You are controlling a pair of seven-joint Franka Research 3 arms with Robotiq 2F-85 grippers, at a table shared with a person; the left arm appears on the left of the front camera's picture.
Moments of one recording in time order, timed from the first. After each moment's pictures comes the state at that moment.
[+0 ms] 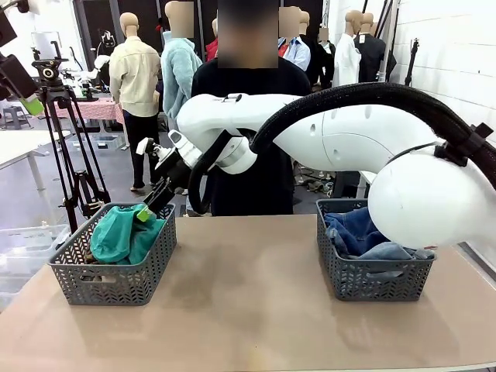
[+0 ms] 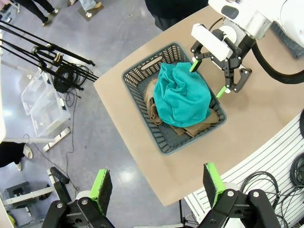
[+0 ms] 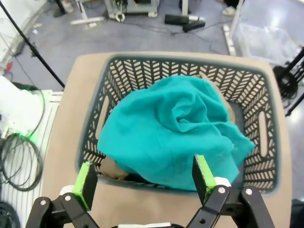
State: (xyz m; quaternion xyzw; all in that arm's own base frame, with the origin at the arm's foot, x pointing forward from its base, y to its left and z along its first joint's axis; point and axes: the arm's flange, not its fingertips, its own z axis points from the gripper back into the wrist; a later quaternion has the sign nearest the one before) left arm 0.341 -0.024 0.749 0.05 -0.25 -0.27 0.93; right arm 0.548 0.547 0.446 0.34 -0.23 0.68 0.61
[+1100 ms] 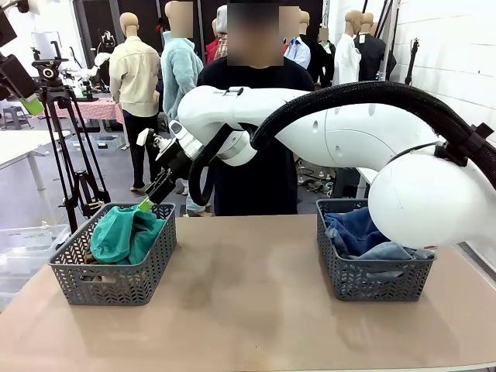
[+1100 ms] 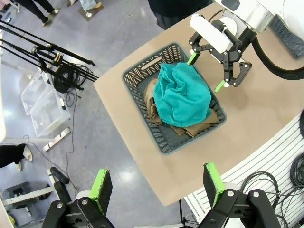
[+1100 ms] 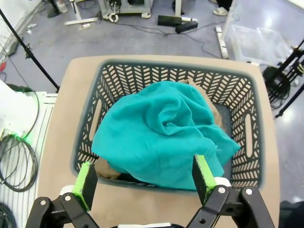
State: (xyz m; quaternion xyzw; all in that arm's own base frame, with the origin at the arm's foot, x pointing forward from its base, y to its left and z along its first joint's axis) left arm 0.341 -0.024 0.749 0.05 -0.25 -0.27 0.93; right arm 0.554 0.545 0.462 0.33 -0.24 0.68 0.61
